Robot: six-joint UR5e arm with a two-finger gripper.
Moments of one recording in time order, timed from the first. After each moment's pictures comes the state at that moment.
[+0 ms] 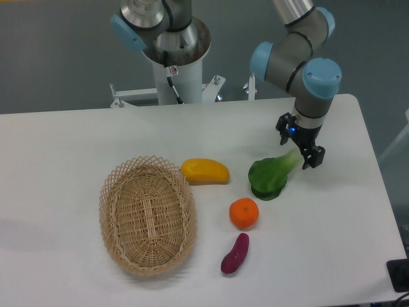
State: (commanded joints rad) arm 2.85 -1.93 -1.95 -0.78 1.52 1.87
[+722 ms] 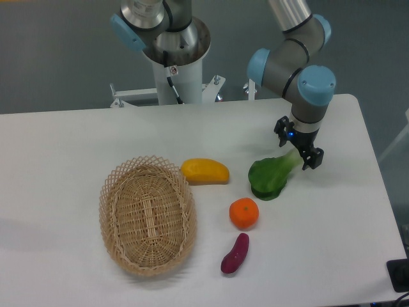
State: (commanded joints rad) arm 2.84 -1.96 -1.95 -0.73 1.56 1.81
